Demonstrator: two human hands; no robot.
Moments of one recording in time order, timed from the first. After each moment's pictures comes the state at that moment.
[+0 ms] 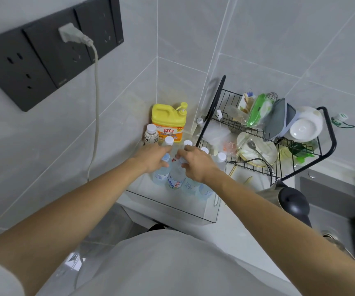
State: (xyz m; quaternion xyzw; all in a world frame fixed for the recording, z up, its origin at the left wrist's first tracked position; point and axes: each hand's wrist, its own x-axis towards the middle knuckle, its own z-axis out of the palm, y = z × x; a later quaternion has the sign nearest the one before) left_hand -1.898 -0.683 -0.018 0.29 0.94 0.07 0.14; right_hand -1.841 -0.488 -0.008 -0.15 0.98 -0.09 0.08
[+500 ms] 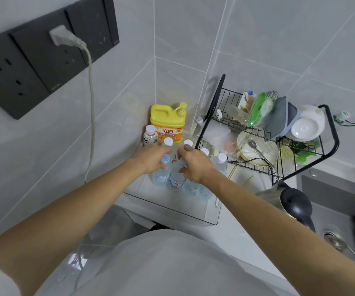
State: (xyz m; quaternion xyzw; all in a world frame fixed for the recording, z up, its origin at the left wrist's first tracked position) left_hand -1.910 -0.684 -0.024 0.30 0.94 0.10 0.15; right_hand -1.848 -0.492 -0.007 -0.13 0.98 -0.10 0.10
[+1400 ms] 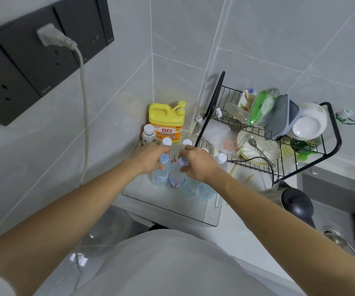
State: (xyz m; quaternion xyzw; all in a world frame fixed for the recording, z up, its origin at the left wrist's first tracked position) left_hand -1.916 -0.686 -0.025 0.30 0.93 0.13 0.16; right_hand -1.852 -0.482 -0.004 -0.12 0.98 -0.11 0.10
